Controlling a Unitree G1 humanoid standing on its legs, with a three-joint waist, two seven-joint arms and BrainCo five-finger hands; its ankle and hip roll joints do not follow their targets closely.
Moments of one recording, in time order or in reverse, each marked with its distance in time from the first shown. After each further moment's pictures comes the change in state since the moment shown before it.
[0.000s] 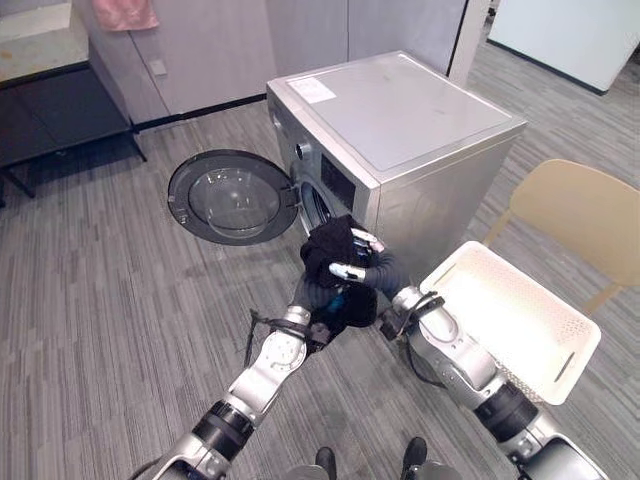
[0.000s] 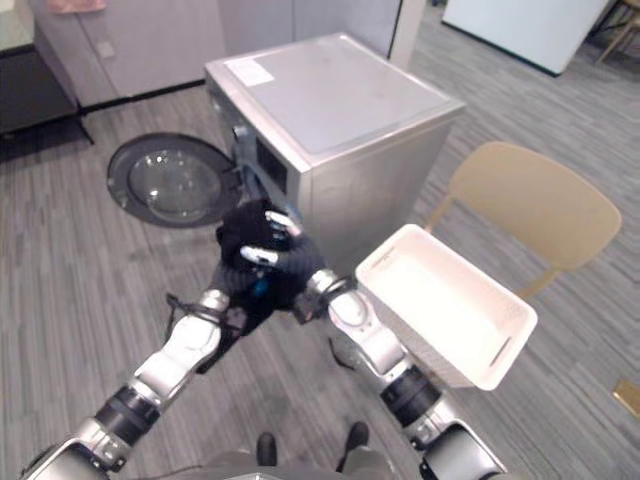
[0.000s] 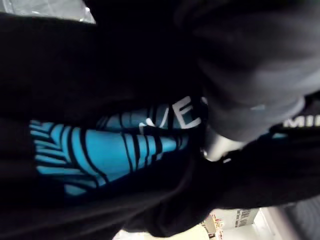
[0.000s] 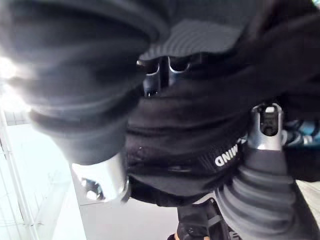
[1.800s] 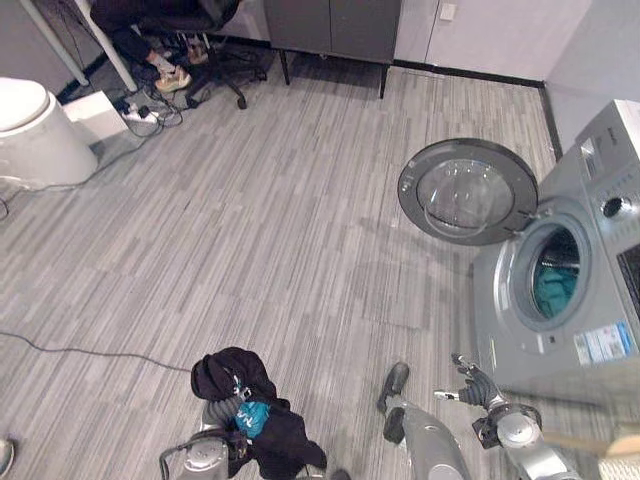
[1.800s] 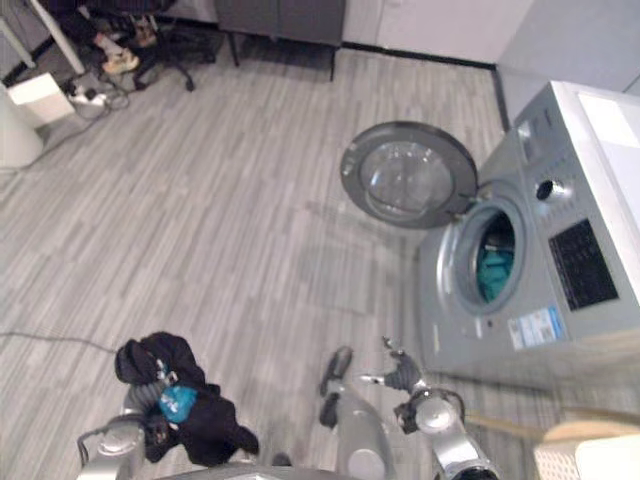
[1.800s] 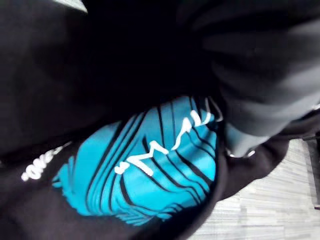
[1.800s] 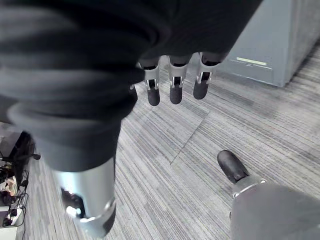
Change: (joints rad) left arm 0.397 -0.097 0.415 0.416 -0.109 0.098 -0.136; right arm 0.444 -0.089 -0.323 0.485 -0.546 0.062 -0.001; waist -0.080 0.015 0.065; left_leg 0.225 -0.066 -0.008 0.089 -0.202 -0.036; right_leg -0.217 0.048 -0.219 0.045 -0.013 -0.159
